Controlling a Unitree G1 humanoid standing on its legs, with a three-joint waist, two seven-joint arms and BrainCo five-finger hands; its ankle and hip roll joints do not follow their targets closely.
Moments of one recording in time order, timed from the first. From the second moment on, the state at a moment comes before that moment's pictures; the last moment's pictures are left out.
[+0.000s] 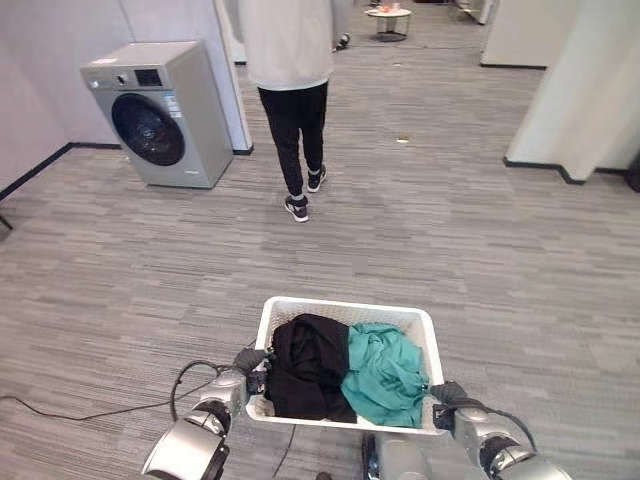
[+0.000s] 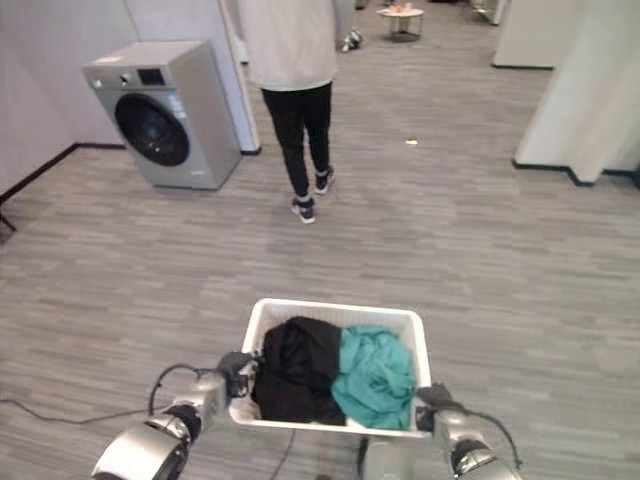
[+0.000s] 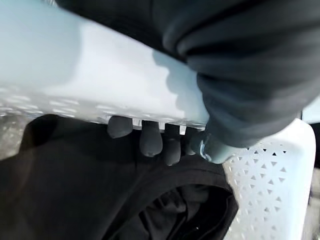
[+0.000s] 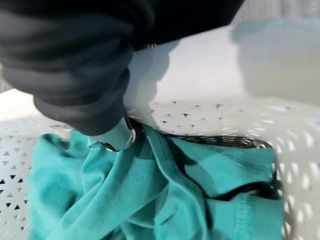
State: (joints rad) left arm -0.48 0.16 -0.29 1.32 -0.52 -0.04 -0.01; right arm -0.30 -0.27 0.30 1.24 0.50 -0.02 -0.07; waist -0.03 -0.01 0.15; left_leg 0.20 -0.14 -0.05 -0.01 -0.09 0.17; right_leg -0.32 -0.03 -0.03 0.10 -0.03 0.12
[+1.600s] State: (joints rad) left arm -0.36 0.13 -0.28 1.35 -0.54 -0.05 -0.02; right arm -0.24 -0.26 0.31 1.28 0.48 -0.01 -0.07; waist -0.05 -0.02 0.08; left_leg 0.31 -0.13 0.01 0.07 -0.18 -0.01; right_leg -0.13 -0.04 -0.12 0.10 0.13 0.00
